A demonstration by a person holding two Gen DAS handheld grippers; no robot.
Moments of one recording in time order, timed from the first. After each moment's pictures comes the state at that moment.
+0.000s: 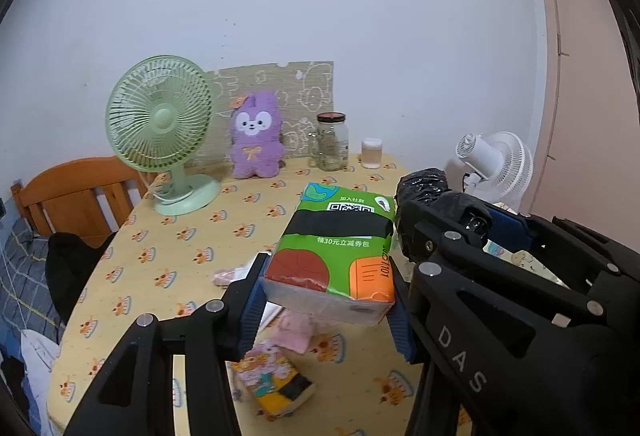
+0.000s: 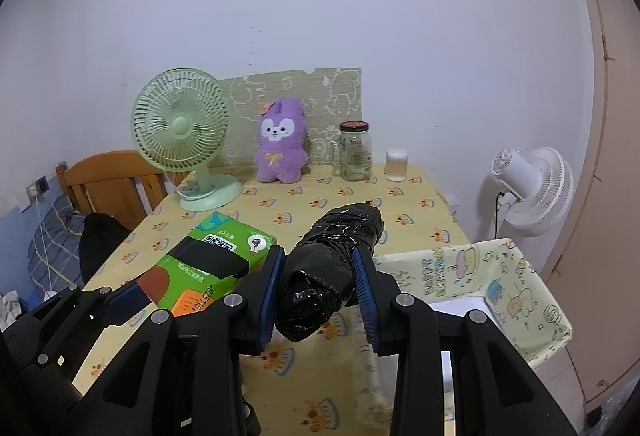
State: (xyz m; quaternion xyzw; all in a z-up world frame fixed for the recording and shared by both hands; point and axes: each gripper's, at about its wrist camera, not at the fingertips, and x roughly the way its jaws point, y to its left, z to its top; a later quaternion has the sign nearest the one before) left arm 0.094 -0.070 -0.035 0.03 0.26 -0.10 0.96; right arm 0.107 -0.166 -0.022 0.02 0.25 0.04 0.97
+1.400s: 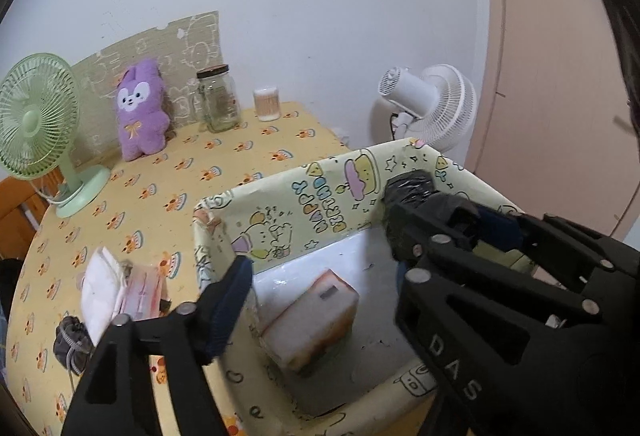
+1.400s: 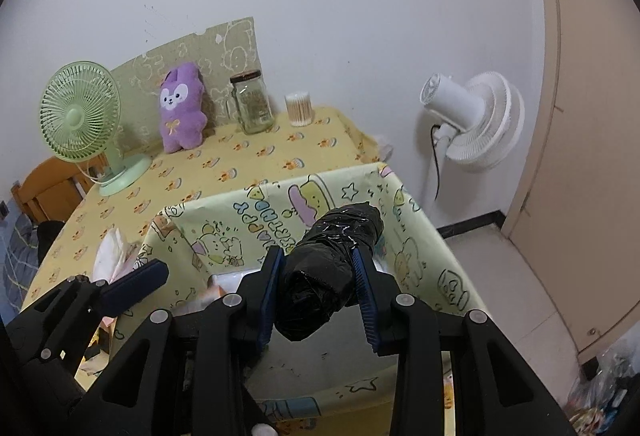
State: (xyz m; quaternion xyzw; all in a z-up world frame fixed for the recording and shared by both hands) left arm 0.140 -0.213 -0.093 0.09 0.33 -0.20 0.92; right arm 0.138 -0.308 -0.089 0.07 0.32 -0.04 0.94
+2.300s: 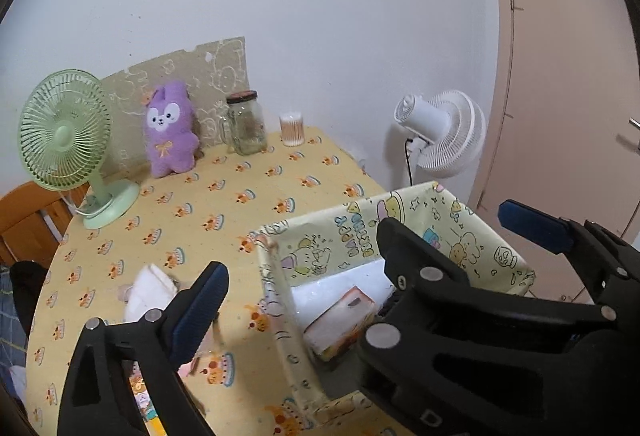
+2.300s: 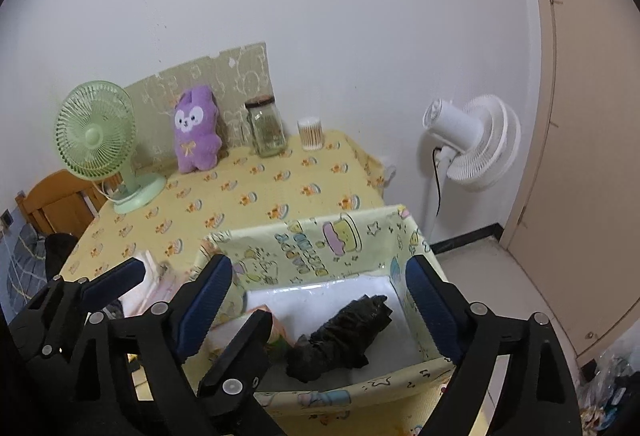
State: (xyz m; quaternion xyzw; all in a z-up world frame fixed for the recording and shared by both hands) left arm 0.123 -0.173 -0.046 0.07 0.30 -0.18 0.93; right arm 0.115 -0.276 -0.040 0.07 0.29 -0.05 0.95
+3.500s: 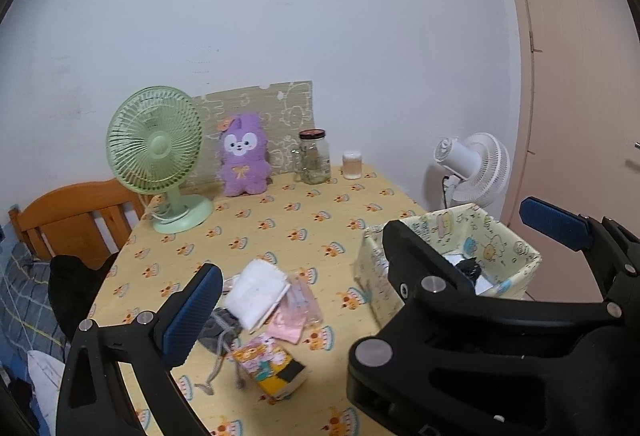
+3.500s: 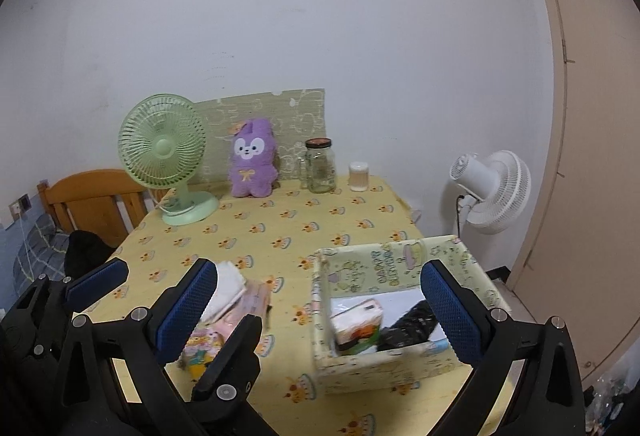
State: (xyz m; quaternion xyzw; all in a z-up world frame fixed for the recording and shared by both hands) left arm 0.051 -0.065 -0.013 0.06 0.23 -0.12 0.96; right arm 0.050 -0.170 0.002 0.03 0.22 -0.02 0.97
